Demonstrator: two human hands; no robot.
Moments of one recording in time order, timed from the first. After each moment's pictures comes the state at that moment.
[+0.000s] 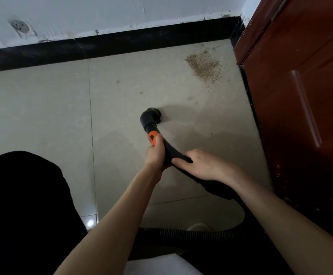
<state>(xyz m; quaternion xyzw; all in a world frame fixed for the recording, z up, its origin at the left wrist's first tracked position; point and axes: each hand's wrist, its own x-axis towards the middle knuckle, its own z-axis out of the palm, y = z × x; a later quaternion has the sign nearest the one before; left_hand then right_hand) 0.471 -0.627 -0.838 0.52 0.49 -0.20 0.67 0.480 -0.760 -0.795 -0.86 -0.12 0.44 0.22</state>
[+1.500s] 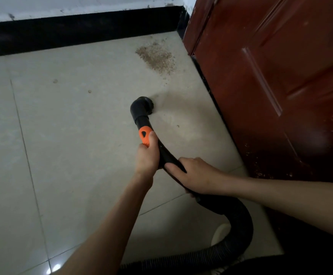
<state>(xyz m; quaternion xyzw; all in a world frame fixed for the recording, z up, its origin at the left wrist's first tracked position) 0.464 -0.666 -0.880 0.64 0.32 -0.22 0.67 0.428 -0.790 -0.830 -0.87 0.03 0.39 0.30</state>
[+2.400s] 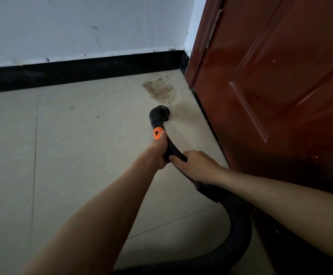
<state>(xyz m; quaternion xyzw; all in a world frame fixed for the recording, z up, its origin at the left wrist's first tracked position) 0.525 -0.725 -0.852 0.49 0.37 -0.28 0.74 0.480 -0.836 -0.830 -0.92 0.02 0.29 0.24</state>
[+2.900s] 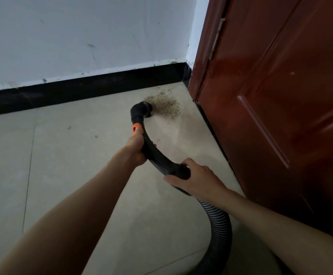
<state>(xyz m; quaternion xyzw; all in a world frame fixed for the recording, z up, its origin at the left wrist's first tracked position) 0.609 -0.680 -0.874 0.49 0.39 -0.20 0.75 0.511 -0.848 -0.866 -0.90 0.01 0.25 0.35</state>
